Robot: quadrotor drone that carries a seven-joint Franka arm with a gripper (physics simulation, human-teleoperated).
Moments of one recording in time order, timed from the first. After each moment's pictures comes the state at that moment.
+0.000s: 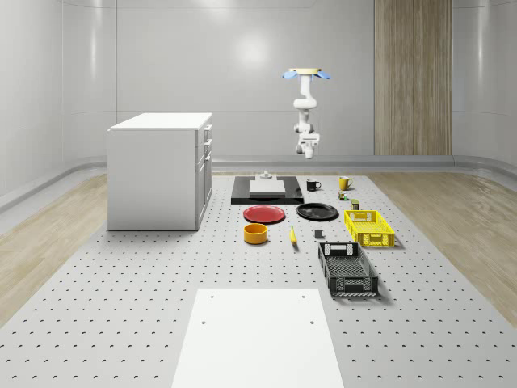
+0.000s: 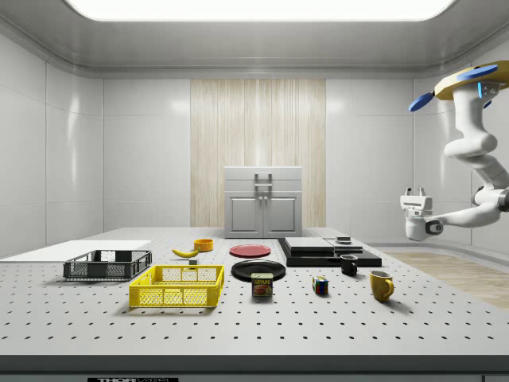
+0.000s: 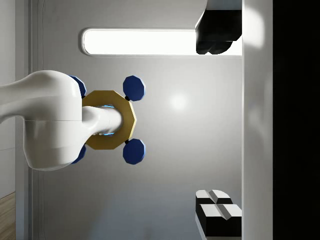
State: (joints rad) arm -0.01 -0.72 0.00 -2.08 0.00 1.38 0.78
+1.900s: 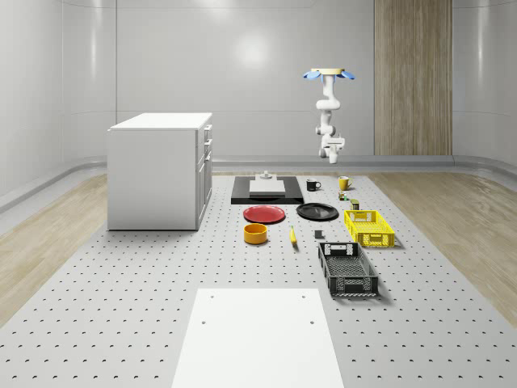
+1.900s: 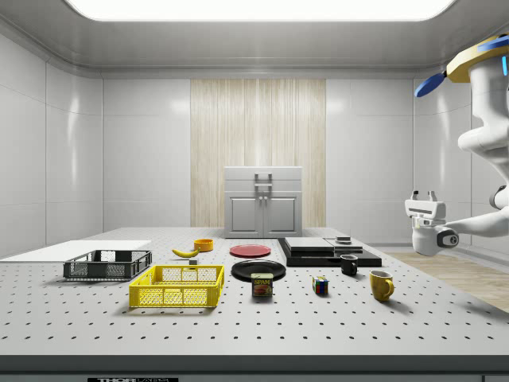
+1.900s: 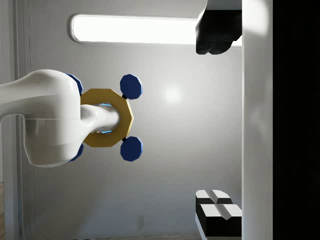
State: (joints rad) arm -0.01 -0.72 0.02 -2.05 -0.01 1.38 0.78
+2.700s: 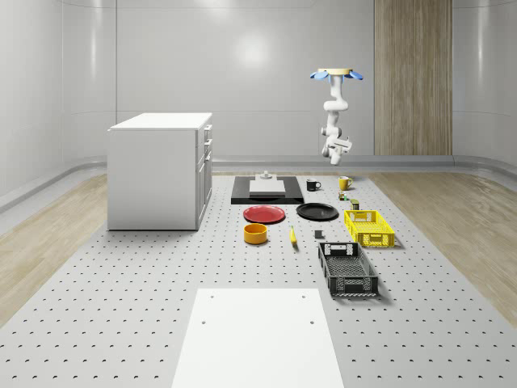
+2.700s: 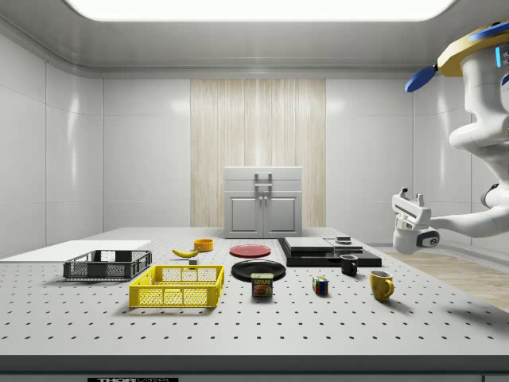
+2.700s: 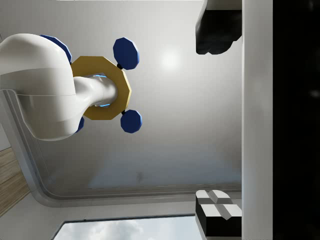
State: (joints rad) arm -0.06 -0.73 0.18 -2.08 -0.24 1.40 0.81
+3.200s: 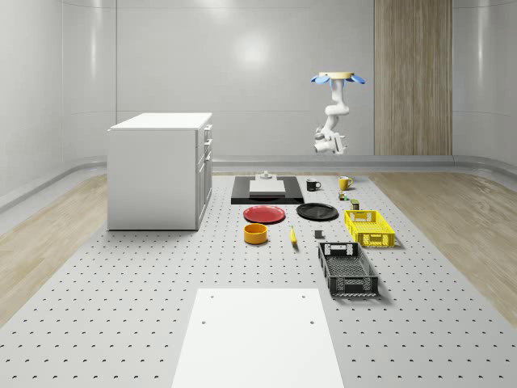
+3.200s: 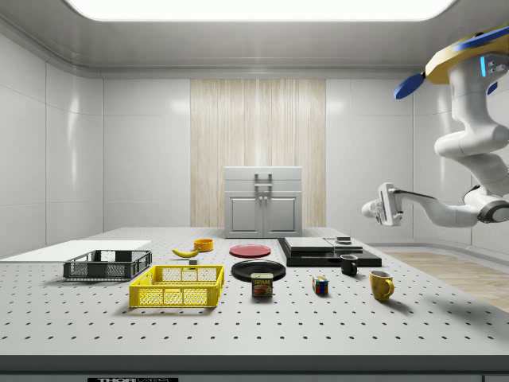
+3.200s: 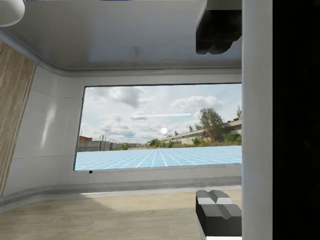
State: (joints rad) arm -0.27 -0.81 0.70 -2.43 -1.05 1.43 0.99
